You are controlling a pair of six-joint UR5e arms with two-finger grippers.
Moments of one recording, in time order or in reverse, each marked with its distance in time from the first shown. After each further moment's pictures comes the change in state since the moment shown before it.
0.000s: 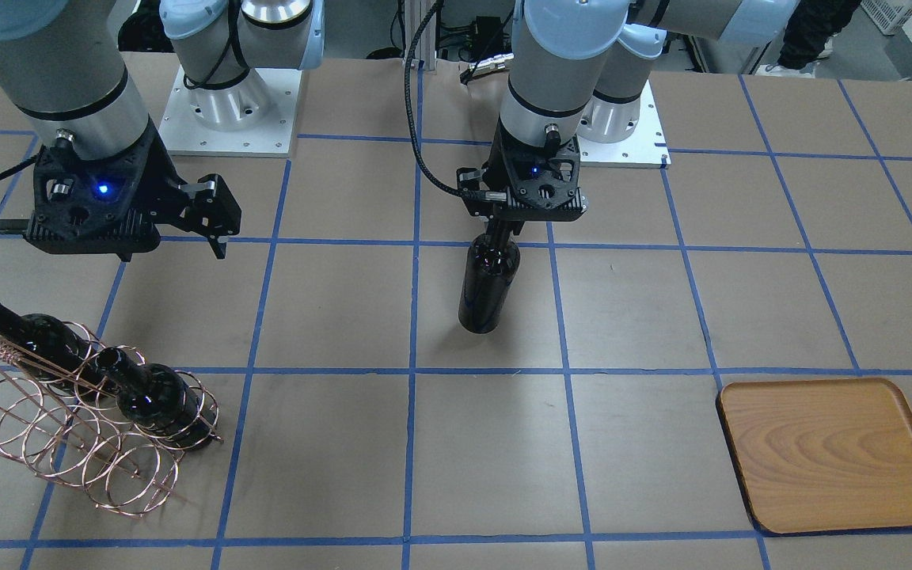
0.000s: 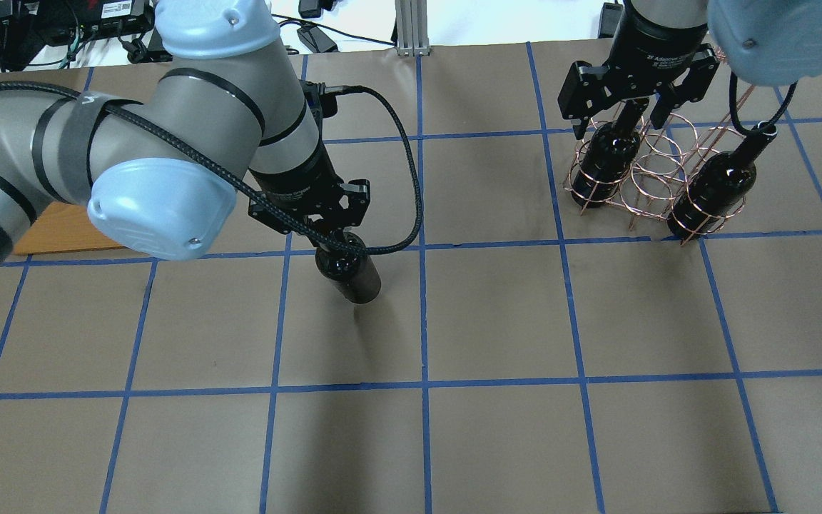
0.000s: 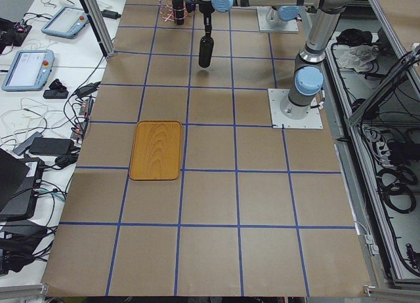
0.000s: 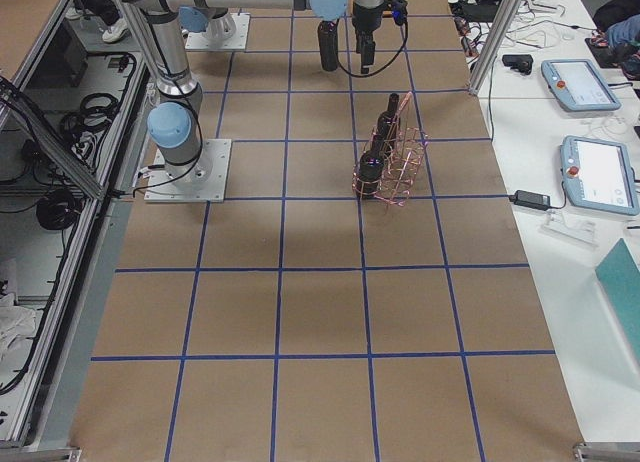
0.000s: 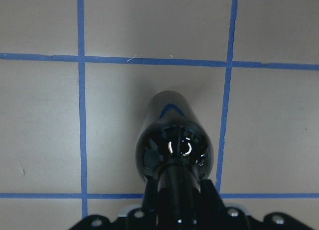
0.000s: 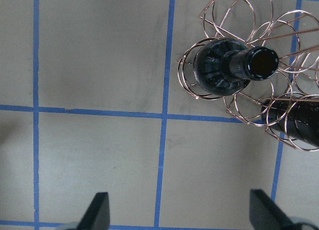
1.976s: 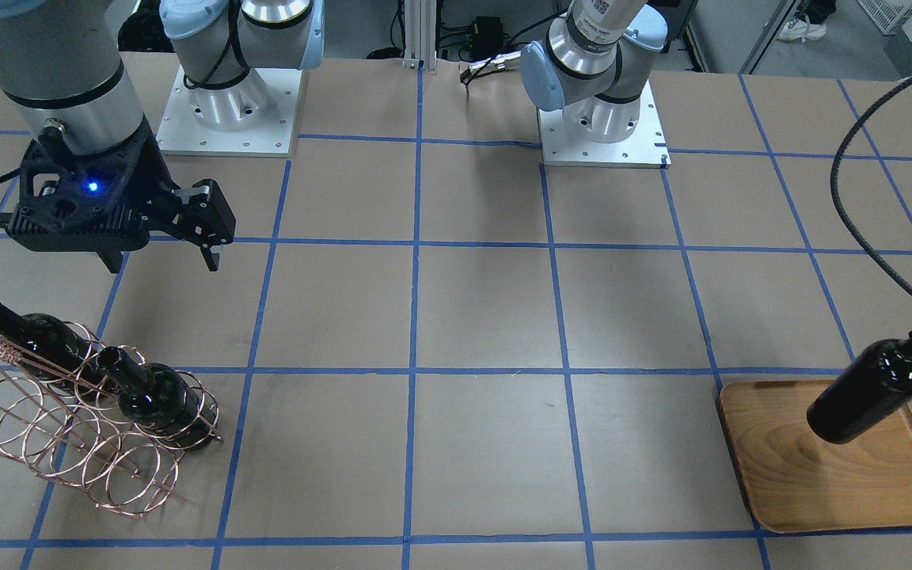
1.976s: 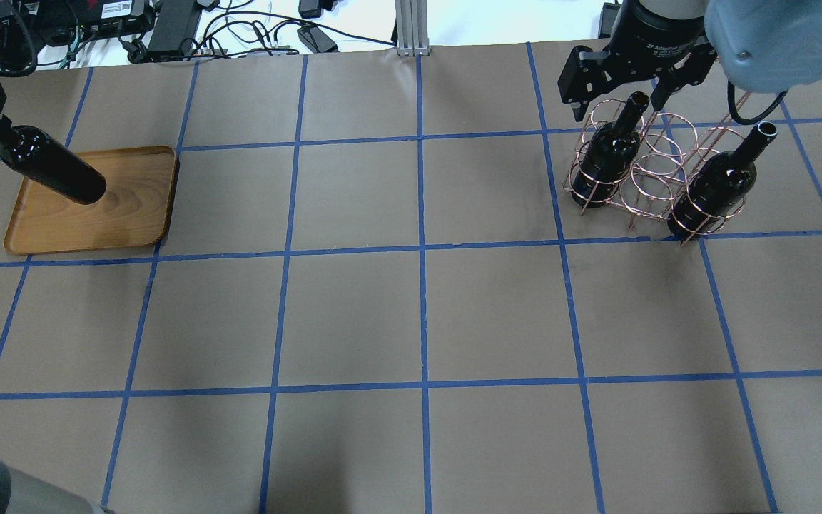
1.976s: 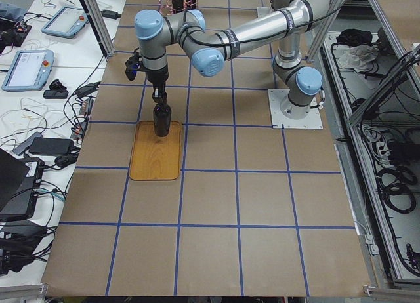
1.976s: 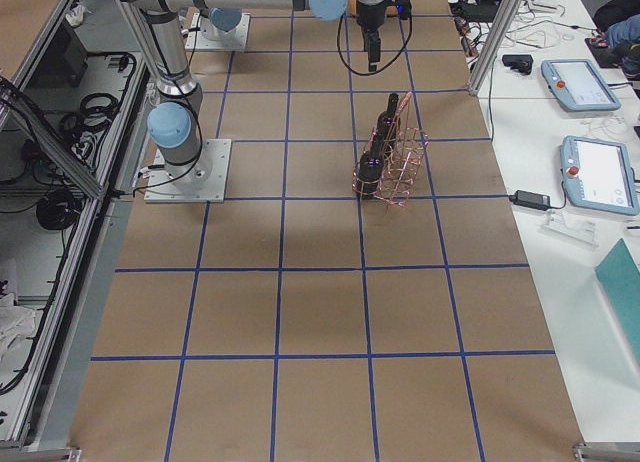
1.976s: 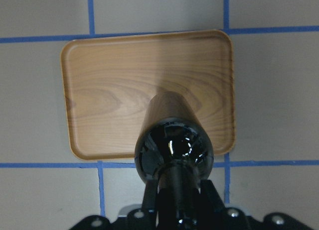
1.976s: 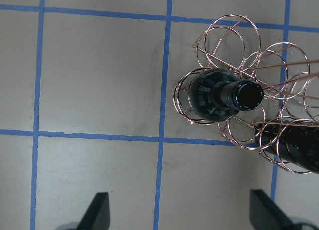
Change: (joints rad) left arm 0.741 -0.295 0.406 -0.047 0.076 0.811; right arm 0.003 -0.006 0.008 -0.092 -0.005 0.001
